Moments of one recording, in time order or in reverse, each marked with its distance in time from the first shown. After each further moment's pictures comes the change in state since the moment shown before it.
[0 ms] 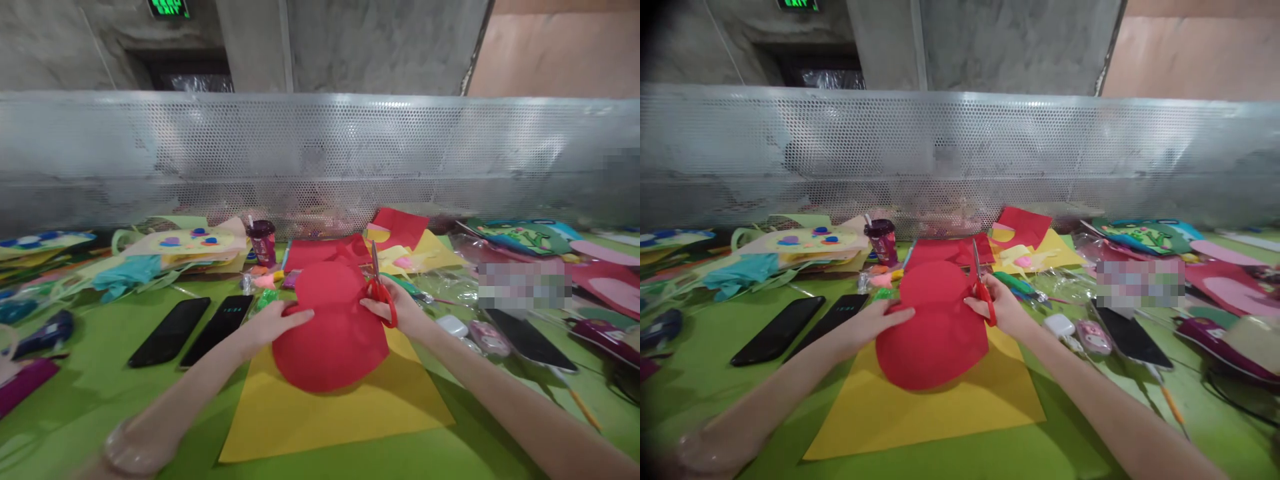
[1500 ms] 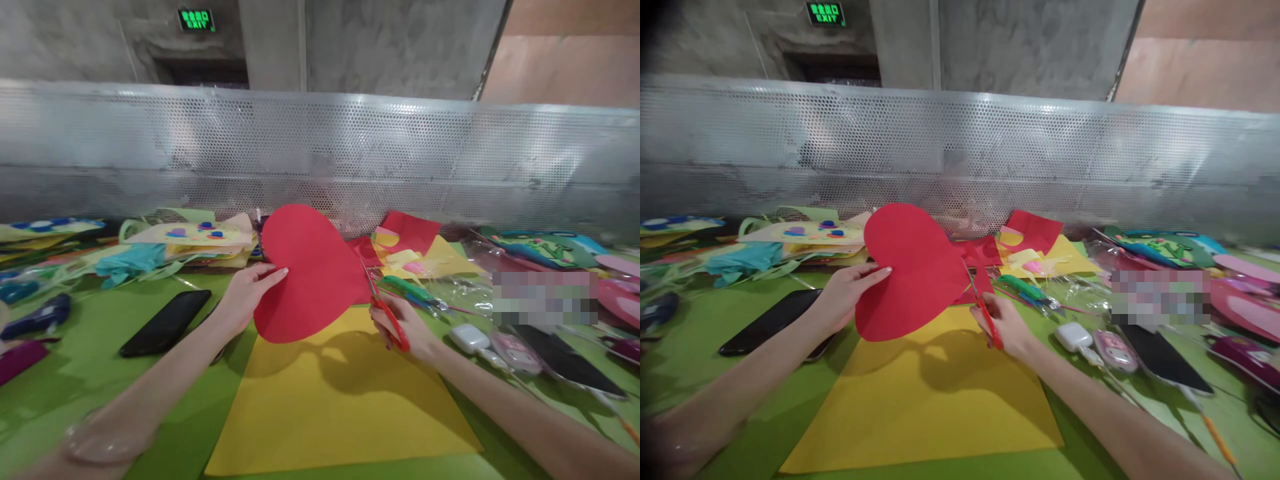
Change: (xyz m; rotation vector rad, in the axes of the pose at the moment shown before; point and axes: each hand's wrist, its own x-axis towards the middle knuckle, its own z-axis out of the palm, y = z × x) left_hand 0.009 0.005 -0.032 -0.266 0.495 0.241; right_hand -0.005 0.032 0.010 -0.171 -0.074 0.041
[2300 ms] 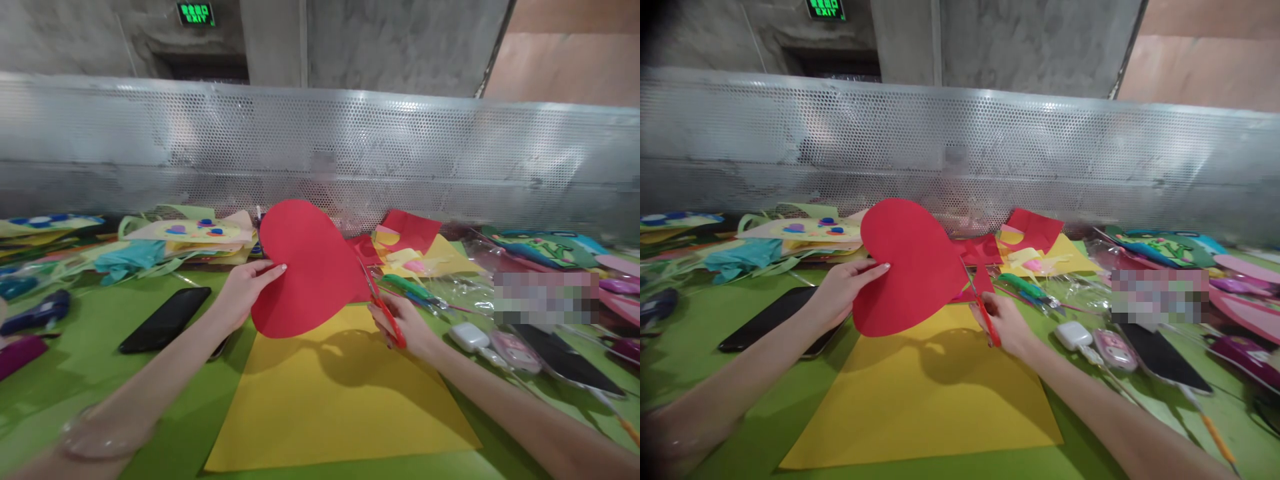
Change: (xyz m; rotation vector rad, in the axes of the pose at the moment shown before) left_hand 0.001 0.001 -0.003 0.010 -0.009 0.020; right_hand 0.003 0.003 -0.003 -0.157 0.018 0.035
